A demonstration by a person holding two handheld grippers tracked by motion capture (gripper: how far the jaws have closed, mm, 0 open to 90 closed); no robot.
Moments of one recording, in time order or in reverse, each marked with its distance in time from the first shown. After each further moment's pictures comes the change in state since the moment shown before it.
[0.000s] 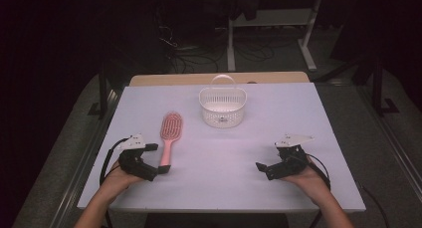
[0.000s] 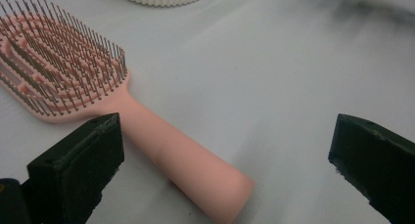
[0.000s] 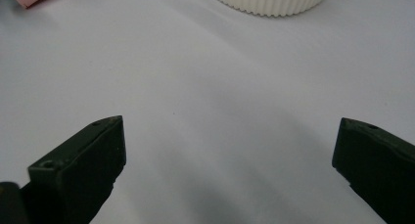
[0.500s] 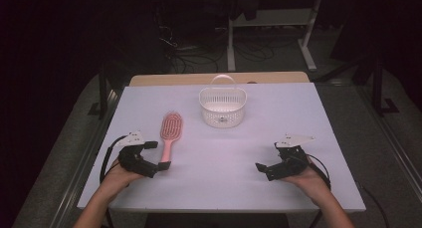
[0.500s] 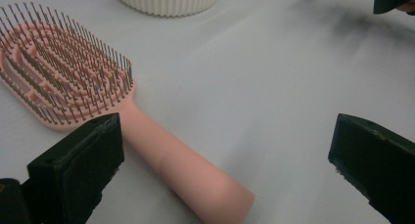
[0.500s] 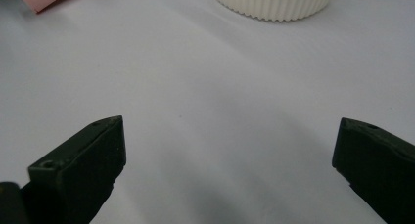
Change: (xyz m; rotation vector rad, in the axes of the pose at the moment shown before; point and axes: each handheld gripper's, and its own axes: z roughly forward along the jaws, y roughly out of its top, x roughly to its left) left arm 0.001 0.009 -0.002 -0.024 0.003 -0.024; right arm 0.001 0.000 -0.002 -0.016 0.018 -0.003
